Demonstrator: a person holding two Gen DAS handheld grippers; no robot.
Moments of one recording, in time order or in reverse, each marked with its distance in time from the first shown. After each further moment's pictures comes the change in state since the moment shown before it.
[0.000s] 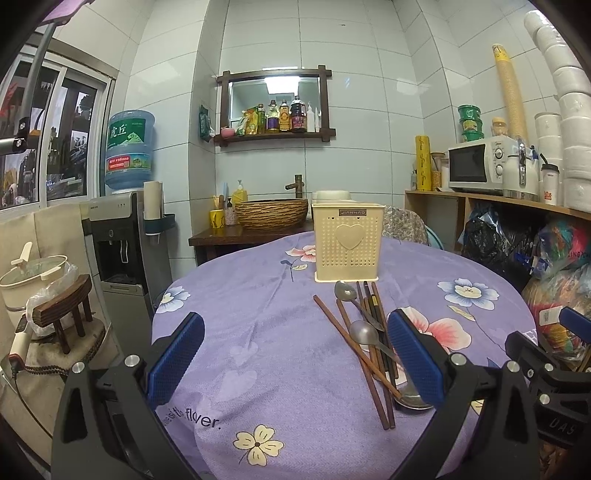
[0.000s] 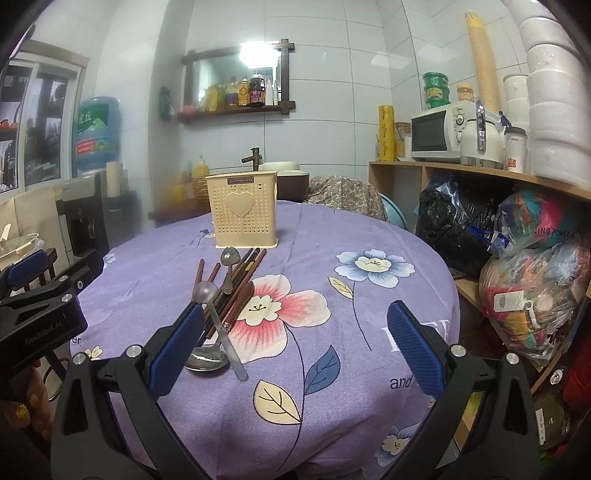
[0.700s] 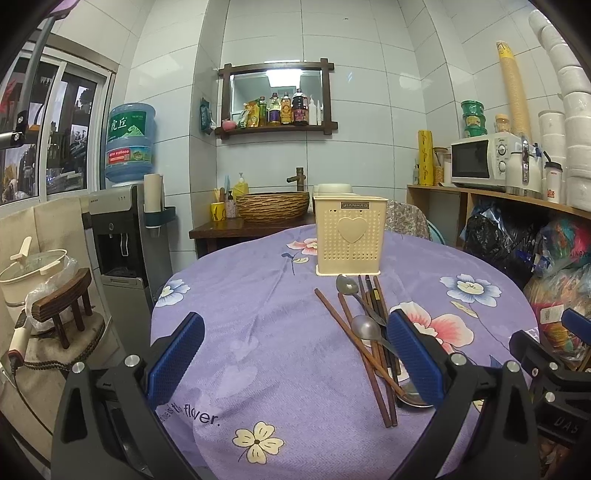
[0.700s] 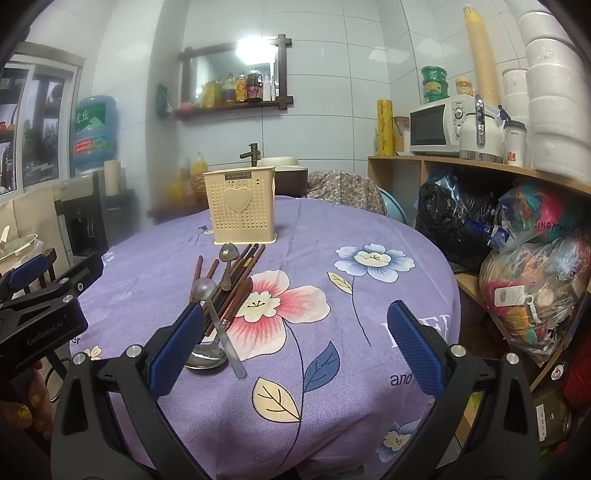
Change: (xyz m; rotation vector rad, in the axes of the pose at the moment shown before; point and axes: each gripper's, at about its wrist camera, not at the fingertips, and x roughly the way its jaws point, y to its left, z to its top) left arm 0.005 0.001 0.000 -0.007 0.031 0.004; right arm 0.002 -0.003 0.000 0.020 0.017 -0.004
